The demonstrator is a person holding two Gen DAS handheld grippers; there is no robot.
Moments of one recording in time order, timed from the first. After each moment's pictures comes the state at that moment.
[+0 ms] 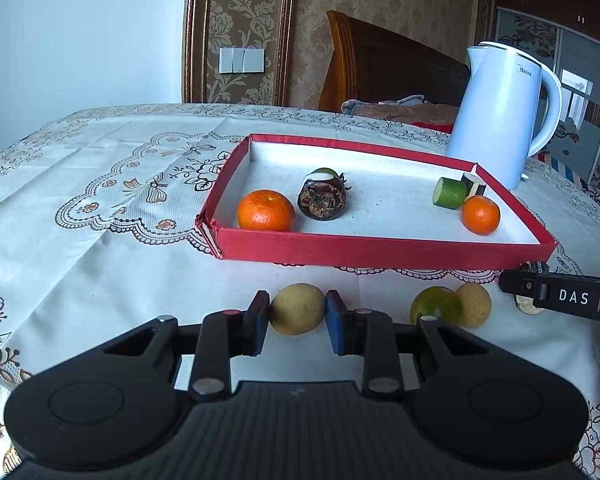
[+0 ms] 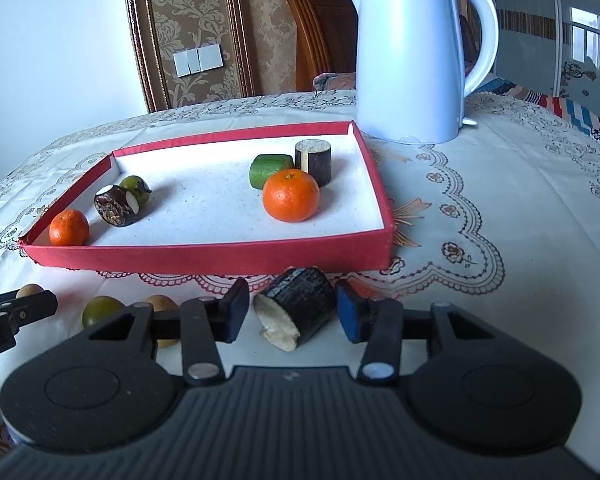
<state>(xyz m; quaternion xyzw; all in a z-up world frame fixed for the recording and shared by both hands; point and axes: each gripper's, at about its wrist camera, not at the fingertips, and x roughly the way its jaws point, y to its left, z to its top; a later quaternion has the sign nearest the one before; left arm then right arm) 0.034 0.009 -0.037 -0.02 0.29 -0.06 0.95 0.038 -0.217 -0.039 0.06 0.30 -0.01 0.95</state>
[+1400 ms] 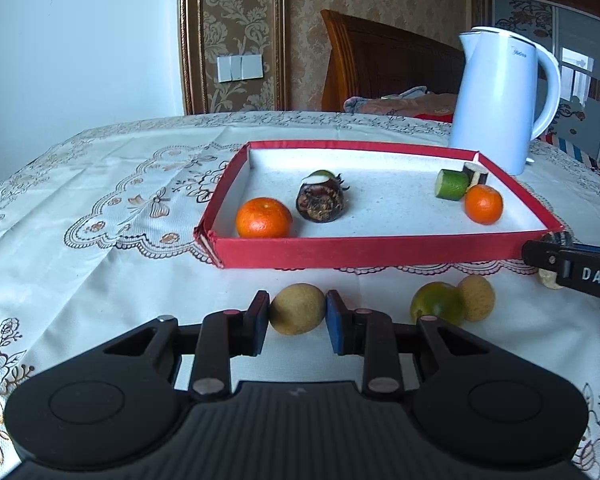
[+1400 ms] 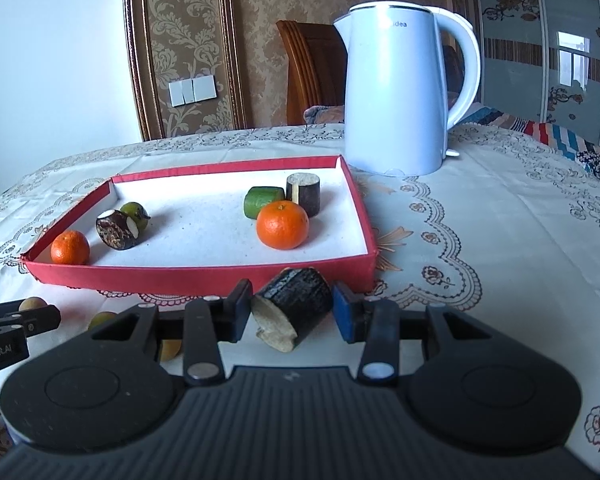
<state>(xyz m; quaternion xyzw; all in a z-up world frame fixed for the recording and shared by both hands) 0.030 -0.005 -0.031 0.02 0.29 -0.05 0.96 0.019 -0.215 -0.030 0.05 0.25 -0.02 0.97</state>
